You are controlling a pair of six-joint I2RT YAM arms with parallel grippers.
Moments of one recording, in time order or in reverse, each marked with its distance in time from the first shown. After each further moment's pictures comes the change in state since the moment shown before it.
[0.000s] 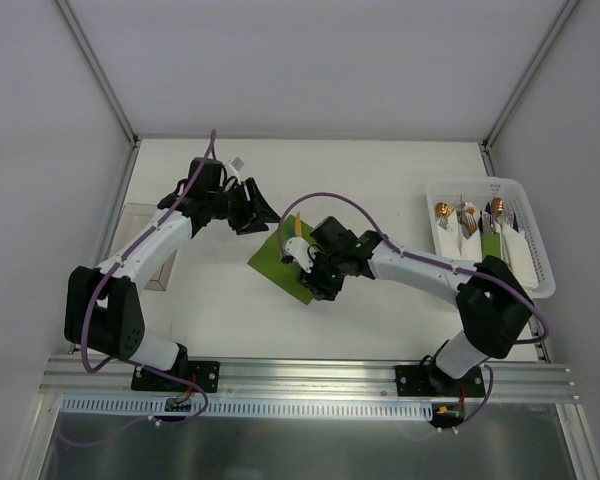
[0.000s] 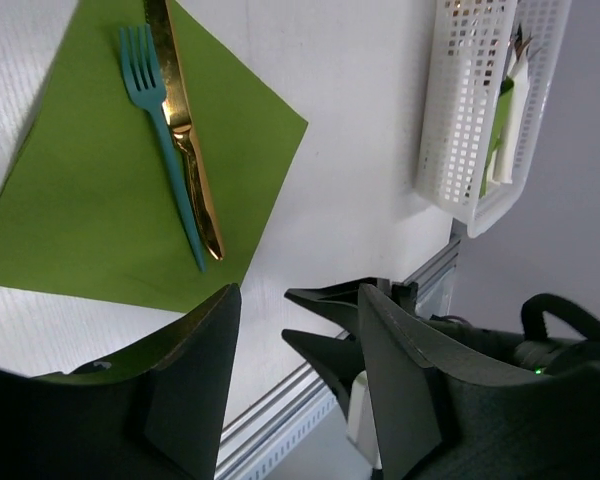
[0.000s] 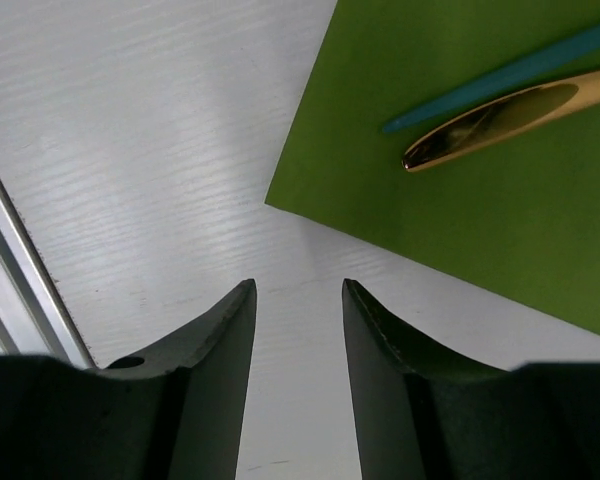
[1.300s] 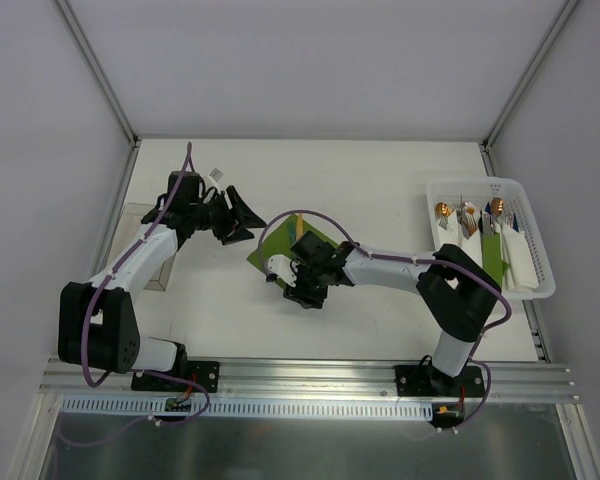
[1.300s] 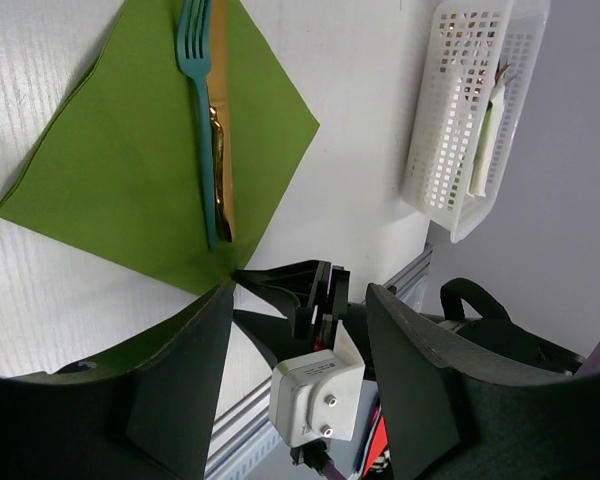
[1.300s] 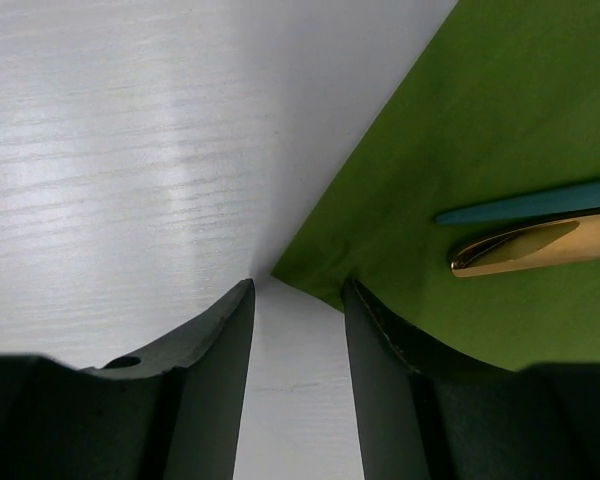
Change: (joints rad) left arm 0.137 -0.087 -0.164 0.081 0.092 -0.045; right arm 0.094 0.190 0.004 0.148 0.024 -0.102
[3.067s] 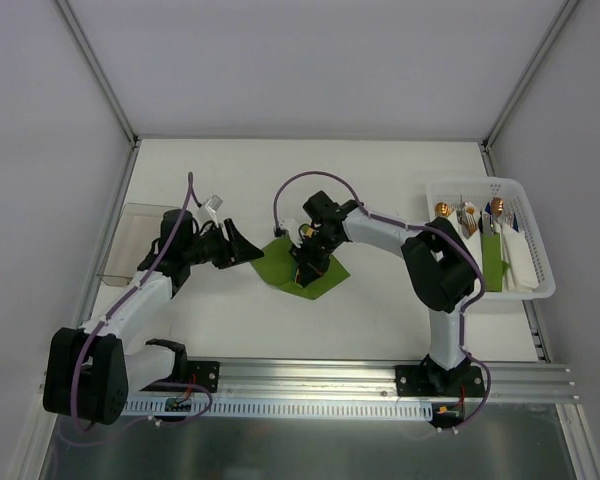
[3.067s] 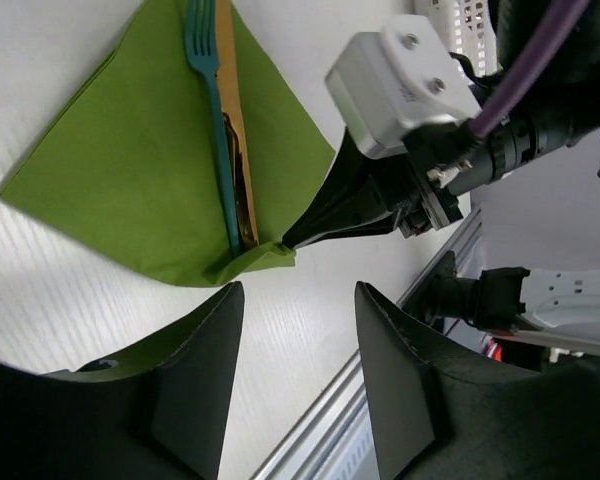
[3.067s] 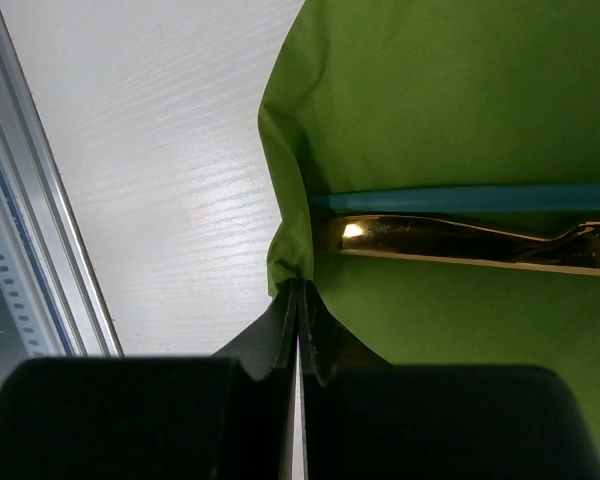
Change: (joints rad) left arm -0.001 -0.265 -0.392 0.304 0.054 0.101; right arm -0.234 0.197 0.305 -0.264 -0.386 0.071
